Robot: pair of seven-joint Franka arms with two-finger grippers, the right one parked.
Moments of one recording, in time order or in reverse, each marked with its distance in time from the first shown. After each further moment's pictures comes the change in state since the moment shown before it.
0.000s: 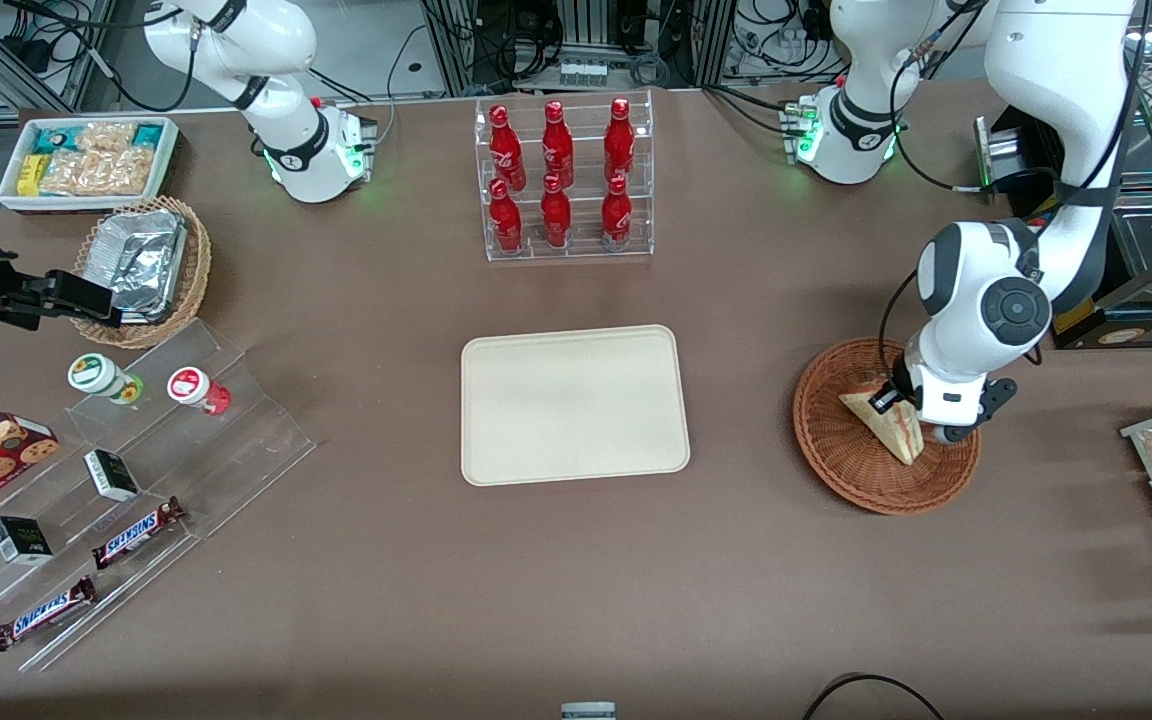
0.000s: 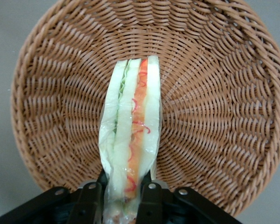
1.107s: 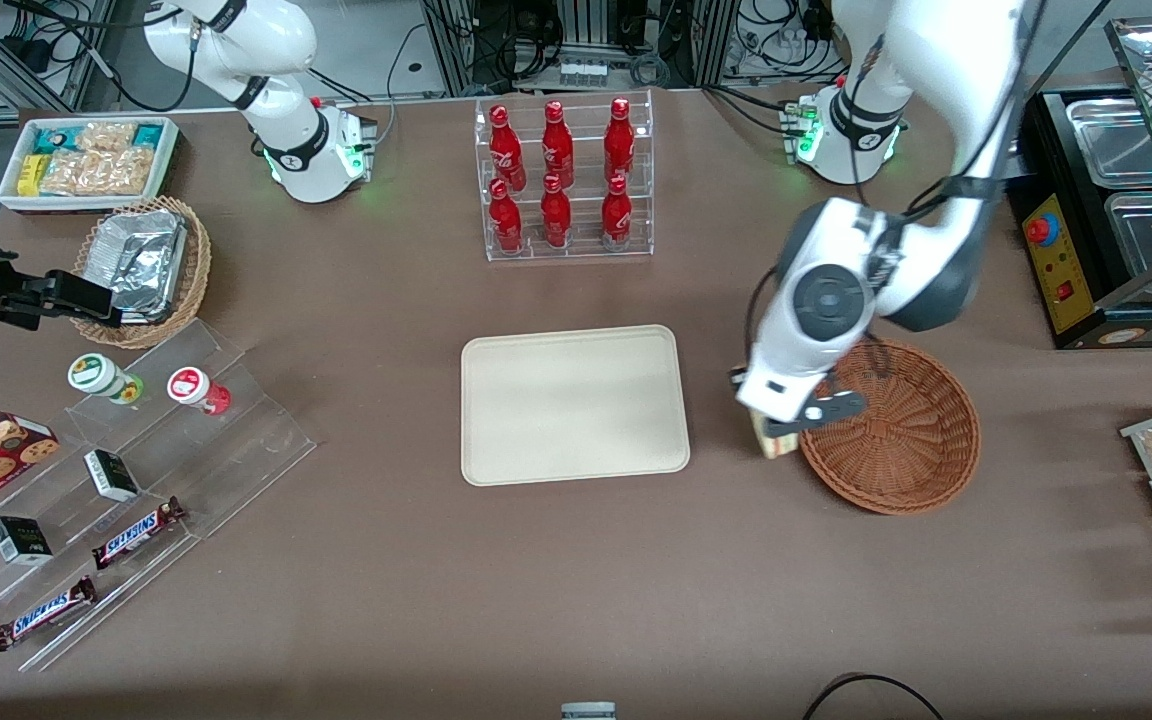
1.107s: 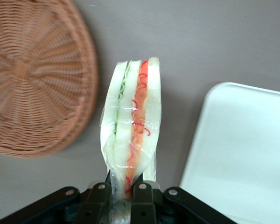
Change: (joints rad) arm -0.354 0.130 -0.034 0.406 -0.011 -0.341 0.020
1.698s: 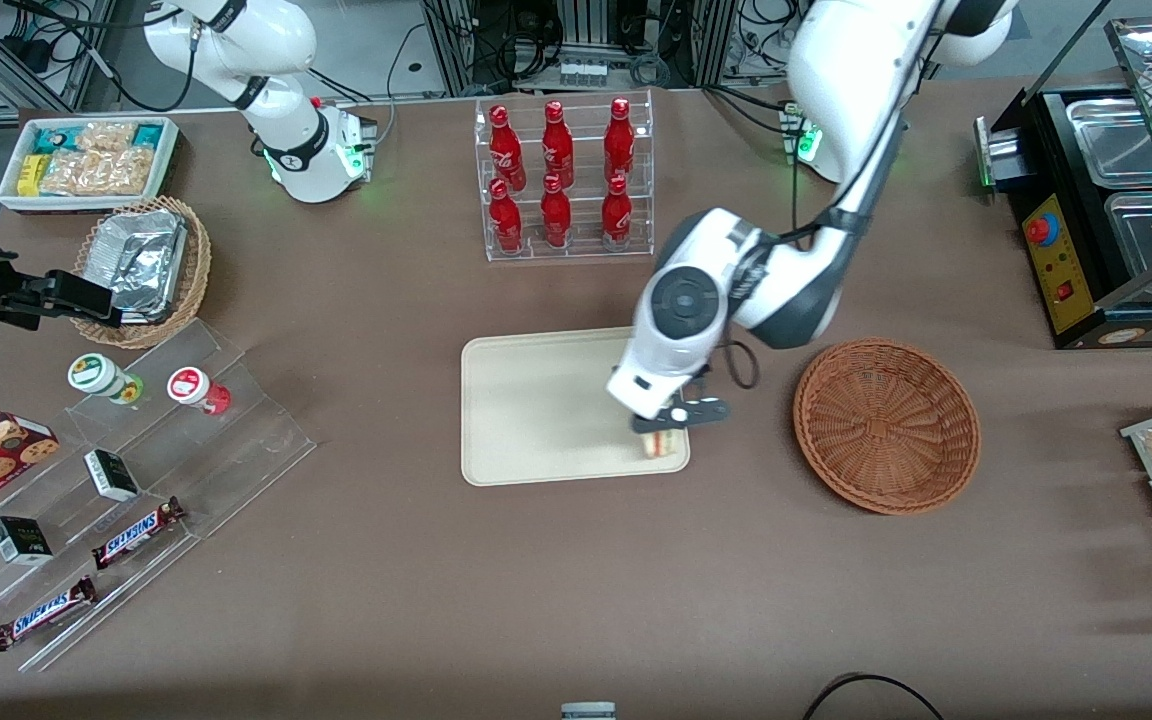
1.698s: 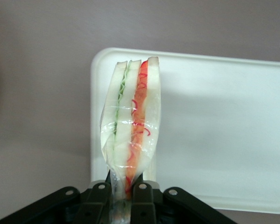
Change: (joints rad) arm -0.187 0.212 -0.001 0.268 -0.090 0.000 -0.043
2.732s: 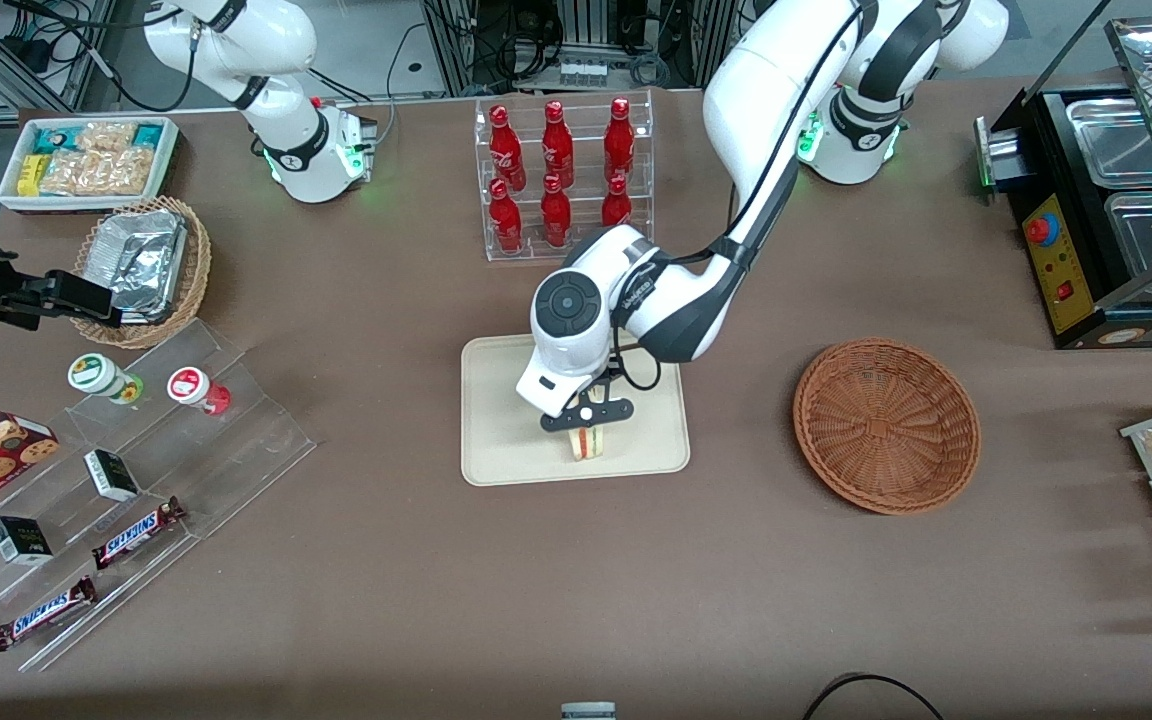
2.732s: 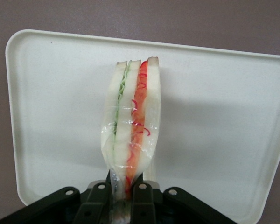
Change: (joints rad) arm -0.103 0.237 0.006 0.288 0.013 -0.023 -0.121
